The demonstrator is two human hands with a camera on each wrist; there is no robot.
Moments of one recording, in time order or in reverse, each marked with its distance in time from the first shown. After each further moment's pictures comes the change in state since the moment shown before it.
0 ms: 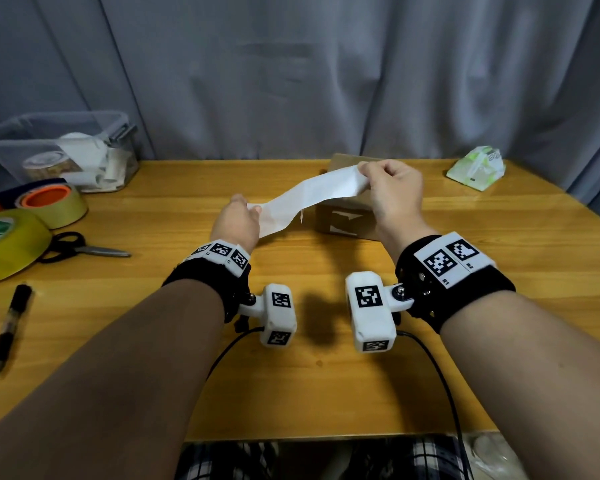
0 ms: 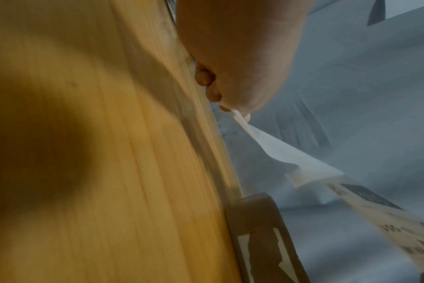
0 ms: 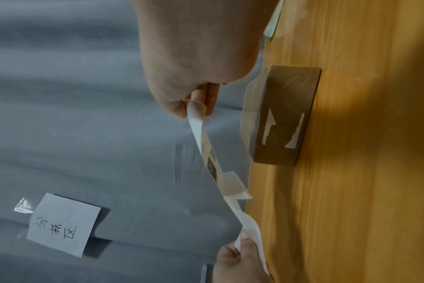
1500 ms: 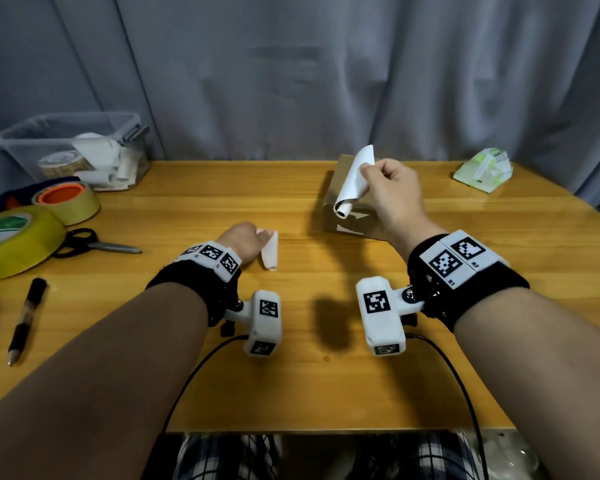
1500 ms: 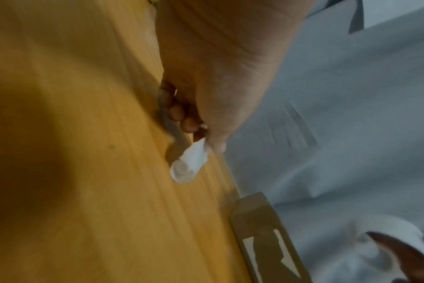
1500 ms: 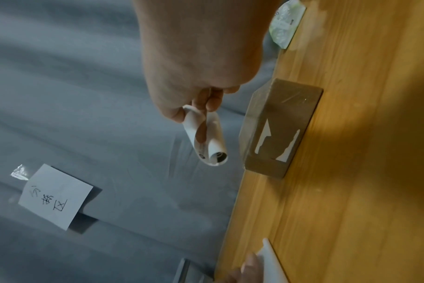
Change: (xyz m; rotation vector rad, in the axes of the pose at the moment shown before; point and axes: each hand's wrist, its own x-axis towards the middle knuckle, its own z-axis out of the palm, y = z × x) left_hand -0.013 -0.018 -0.013 0.211 -0.407 -0.025; right_hand -0.002 0.004 -0.001 -0.089 -0.159 -0.051
